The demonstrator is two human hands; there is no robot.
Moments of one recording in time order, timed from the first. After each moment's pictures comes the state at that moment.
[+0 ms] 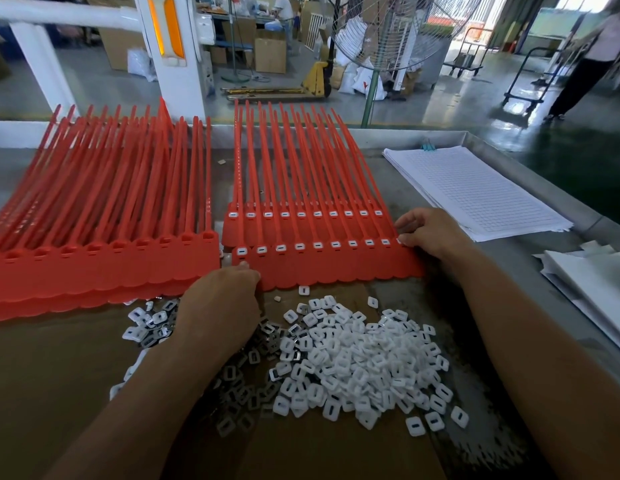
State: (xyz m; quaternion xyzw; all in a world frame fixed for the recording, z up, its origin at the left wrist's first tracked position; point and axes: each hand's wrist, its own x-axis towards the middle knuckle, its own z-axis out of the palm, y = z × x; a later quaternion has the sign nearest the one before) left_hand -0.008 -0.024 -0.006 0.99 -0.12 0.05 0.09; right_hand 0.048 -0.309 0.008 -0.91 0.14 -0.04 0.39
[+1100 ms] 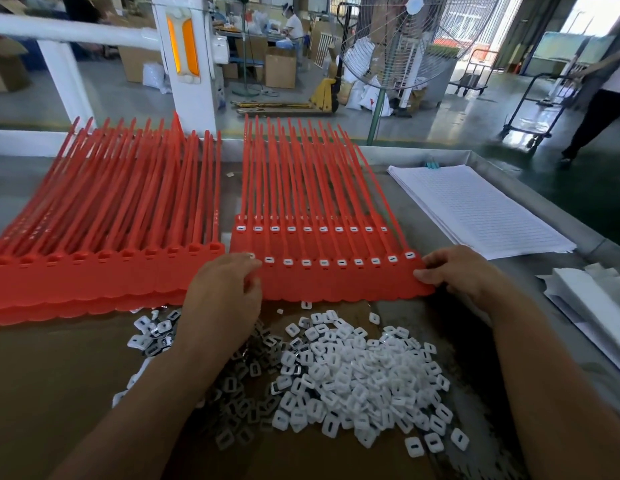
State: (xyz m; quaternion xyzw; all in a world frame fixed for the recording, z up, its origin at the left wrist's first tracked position) left_hand -0.009 -0.019 -0.003 0.93 -0.10 0.18 0.30; right_hand 0.008 -0.317 0.013 -0.88 0.17 0.03 0.43
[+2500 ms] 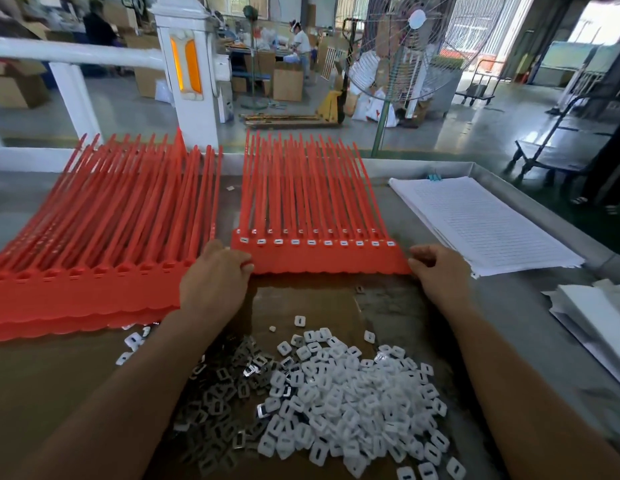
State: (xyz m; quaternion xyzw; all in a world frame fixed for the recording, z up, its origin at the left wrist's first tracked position) left_hand 0.046 -0.018 -0.010 0.97 -0.01 0.12 0.23; right_hand 0.038 -0.308 -0.018 -0.89 0.16 -0.20 0.39
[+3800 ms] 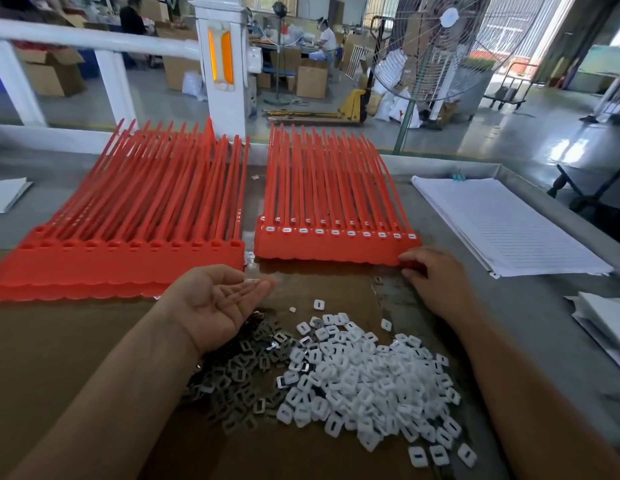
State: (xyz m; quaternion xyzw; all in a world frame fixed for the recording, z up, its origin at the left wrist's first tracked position) left_hand -0.013 0.008 0.017 0.36 0.25 -0.19 0.88; right_hand 0.036 -0.298 -0.036 -0.96 -0.02 -0.17 0.21
